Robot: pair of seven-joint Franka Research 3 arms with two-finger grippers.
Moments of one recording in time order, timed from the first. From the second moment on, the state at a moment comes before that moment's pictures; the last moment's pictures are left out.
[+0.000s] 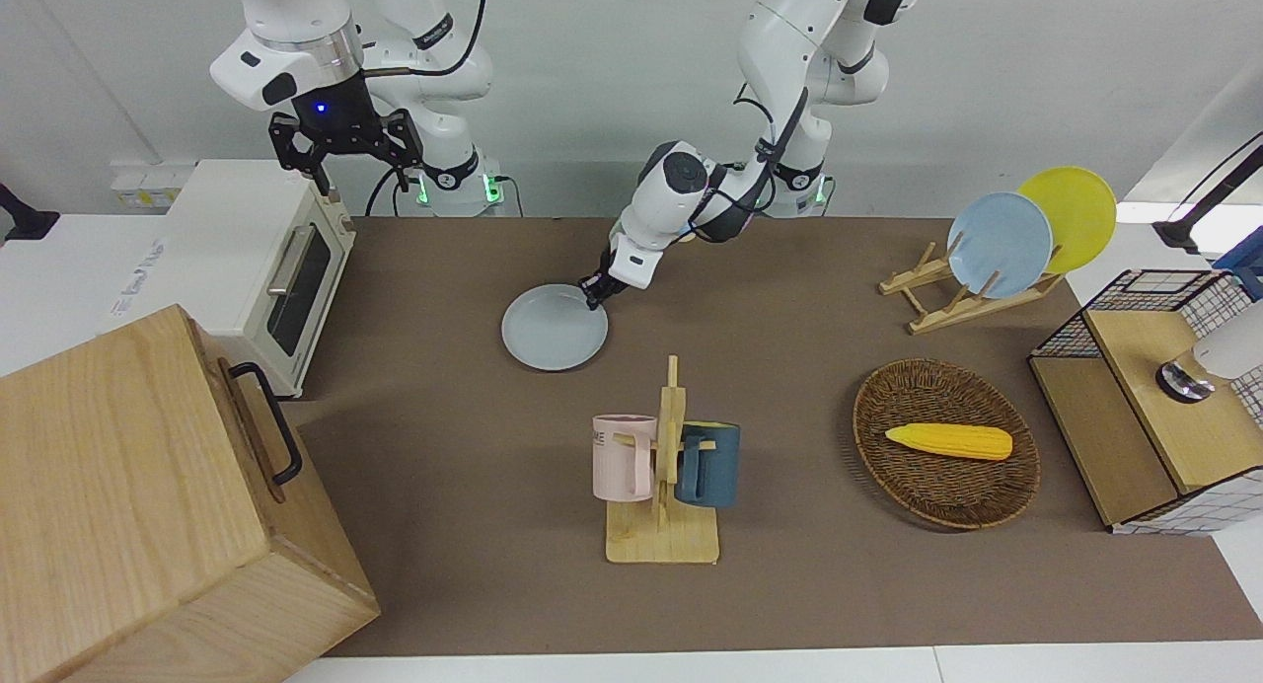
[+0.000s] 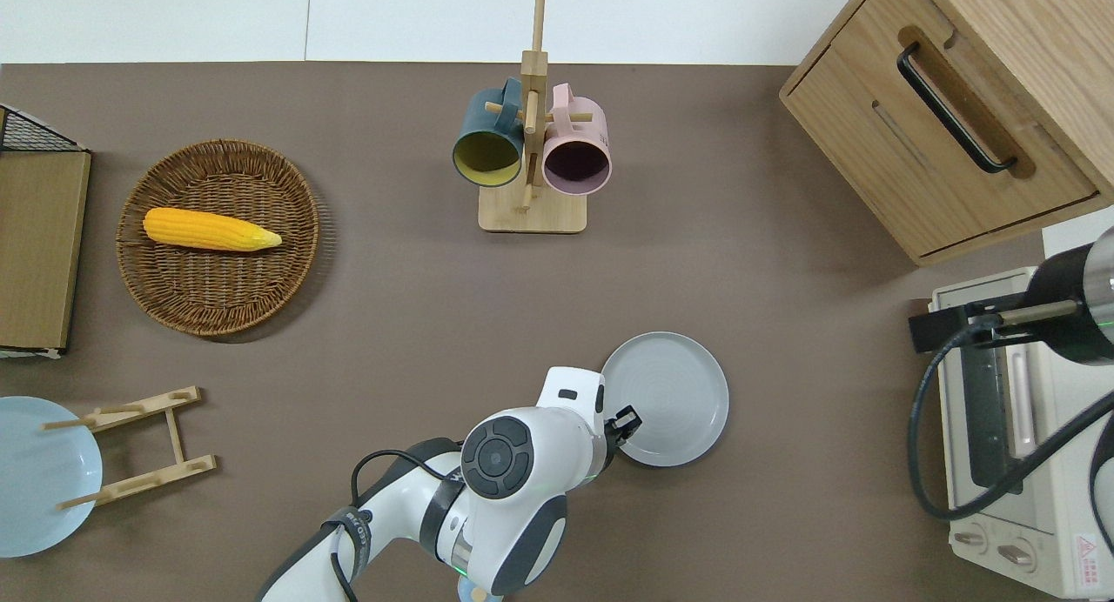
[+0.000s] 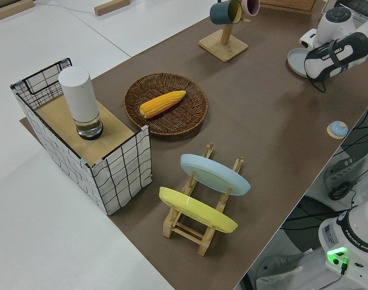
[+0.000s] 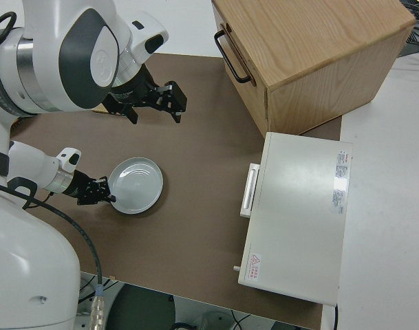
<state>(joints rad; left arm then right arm) -0.12 0.33 -0.73 -2.23 -0.31 2.73 -1.09 -0.05 -0.06 0.15 -1.54 -0.04 1.44 0.01</state>
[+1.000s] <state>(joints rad) -0.13 0.39 -0.75 -2.16 -0.31 2.74 -1.19 -0.05 -0.06 0.15 -1.54 -0.04 1.44 0.01</state>
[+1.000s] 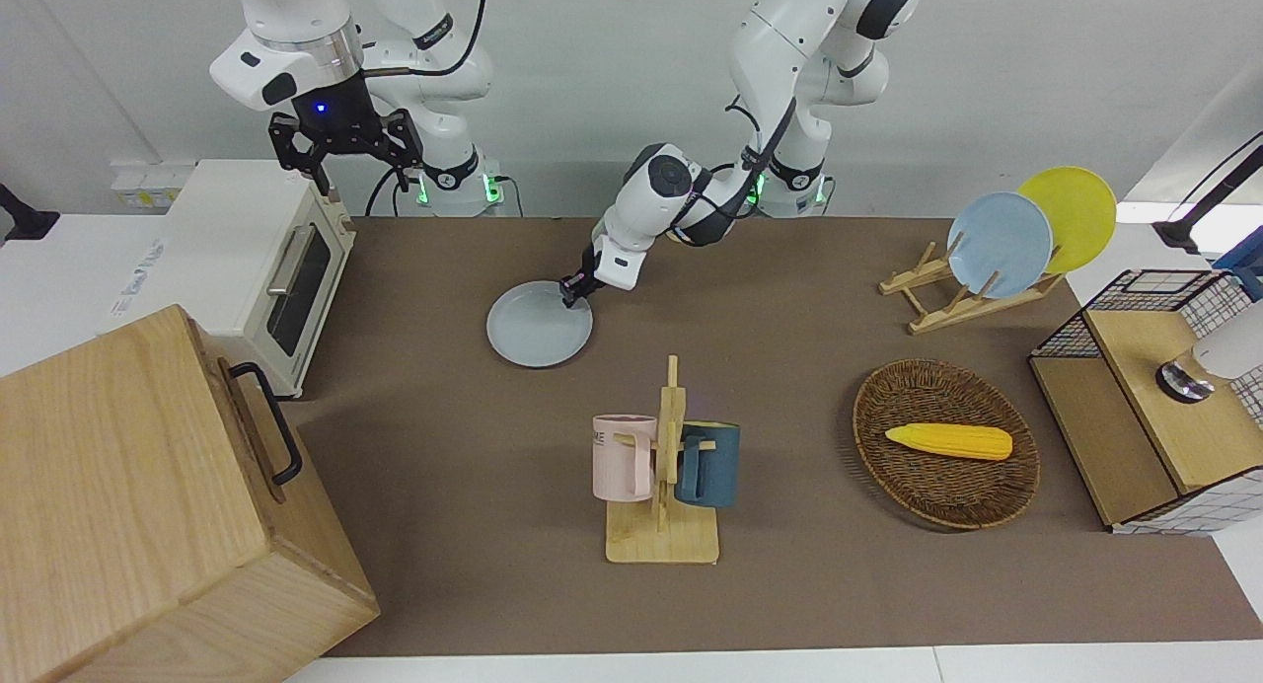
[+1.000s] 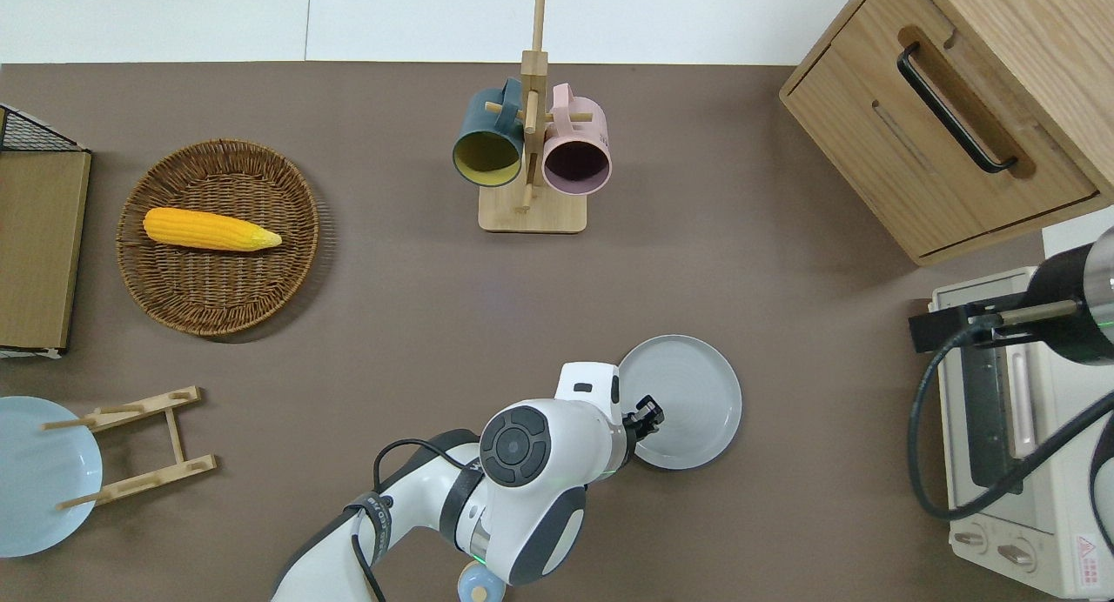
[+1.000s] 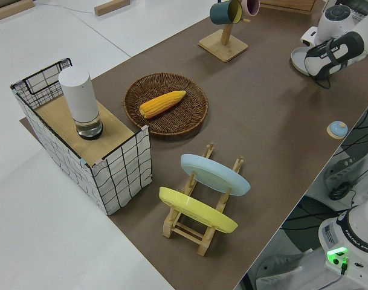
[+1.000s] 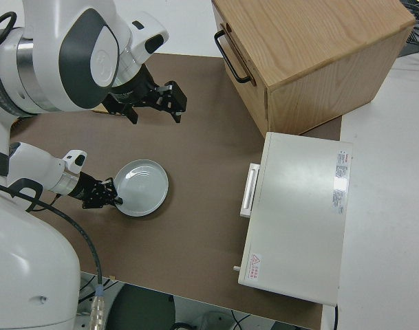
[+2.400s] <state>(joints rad) -0.08 0.16 -0.48 -2.12 -0.31 2.16 -0.80 -0.05 -0.06 0.15 -1.54 -0.04 1.44 0.01</state>
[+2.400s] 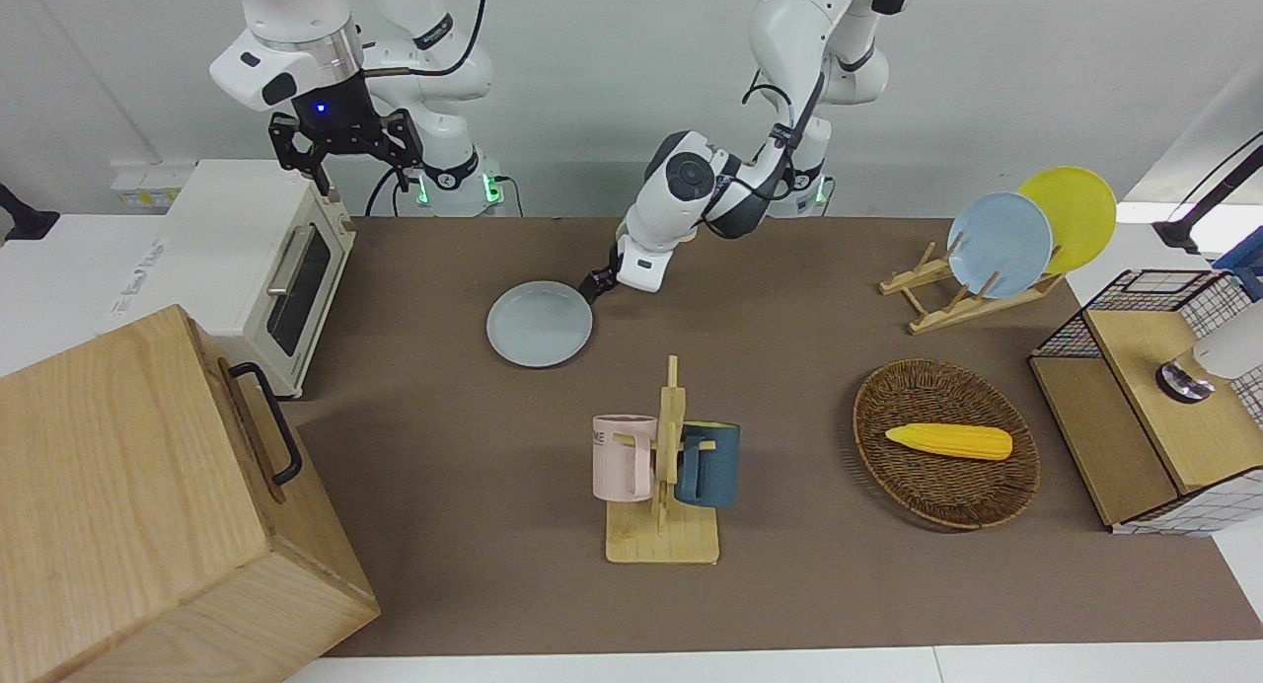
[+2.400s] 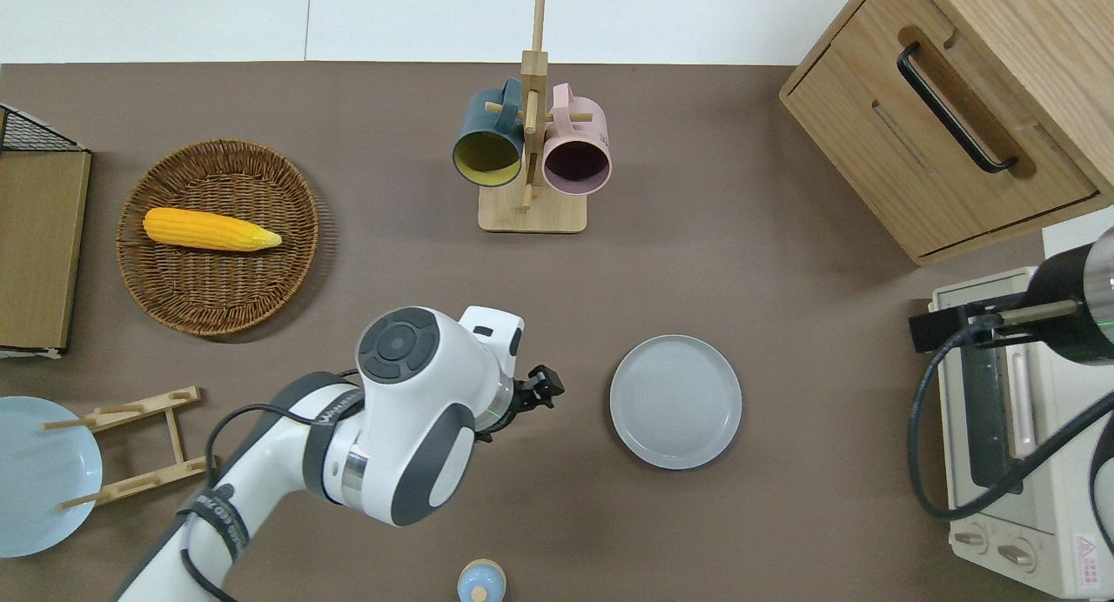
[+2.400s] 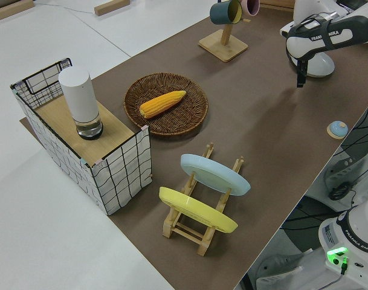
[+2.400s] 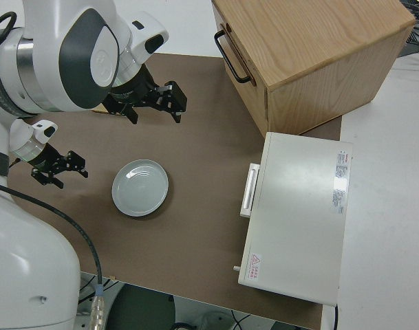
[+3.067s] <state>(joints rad) -0.07 -0.01 -0.19 -2.03 -0.23 1.86 -0.49 -0.05 -0.06 0.15 -1.54 -0.04 1.44 0.01</state>
